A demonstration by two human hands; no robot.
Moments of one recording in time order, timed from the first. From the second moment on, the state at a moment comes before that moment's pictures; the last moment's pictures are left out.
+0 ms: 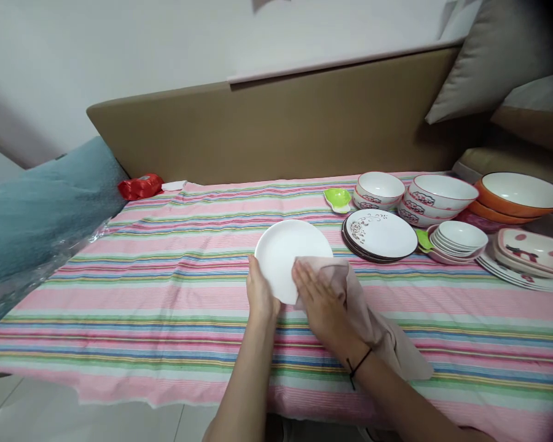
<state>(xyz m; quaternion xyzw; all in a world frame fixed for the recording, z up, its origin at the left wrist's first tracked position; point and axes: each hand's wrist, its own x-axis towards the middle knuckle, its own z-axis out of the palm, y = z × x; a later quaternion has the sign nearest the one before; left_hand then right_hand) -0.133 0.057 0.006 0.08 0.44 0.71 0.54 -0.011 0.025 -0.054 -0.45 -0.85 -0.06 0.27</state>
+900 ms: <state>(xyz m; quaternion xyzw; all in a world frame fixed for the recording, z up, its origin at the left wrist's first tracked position) -0.131 0.057 0.008 0.09 0.42 0.70 0.57 0.021 0.051 -0.046 -0.44 -0.86 -0.06 0.25</state>
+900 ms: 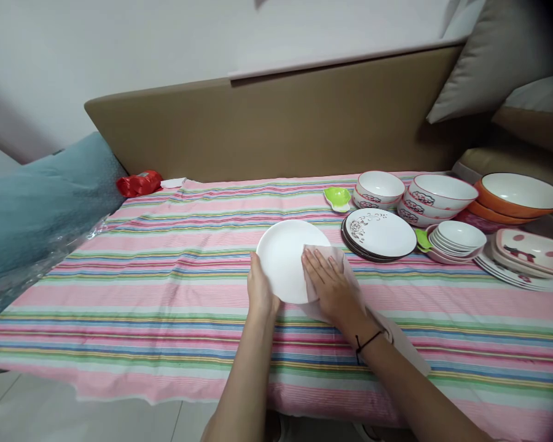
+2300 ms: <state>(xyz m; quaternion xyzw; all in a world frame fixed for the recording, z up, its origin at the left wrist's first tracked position) -0.135 0.052 0.007 0.12 0.41 0.60 0.67 0.004 0.035 -0.079 -0.46 -0.83 0.09 0.29</state>
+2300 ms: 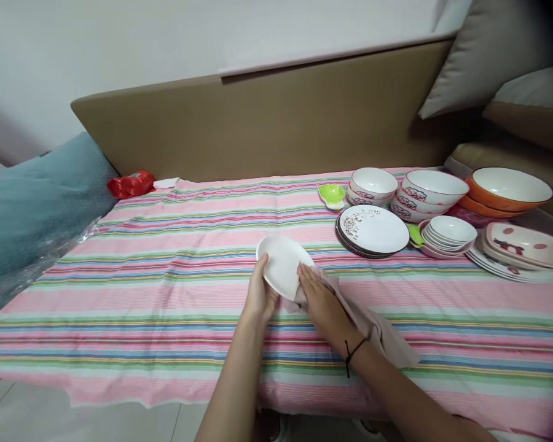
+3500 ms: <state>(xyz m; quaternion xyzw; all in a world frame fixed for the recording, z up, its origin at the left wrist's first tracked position) -0.119 0.052 0.007 0.07 0.39 0.57 0.72 -0.002 0.030 -0.034 -0.35 -0.83 0.25 0.35</state>
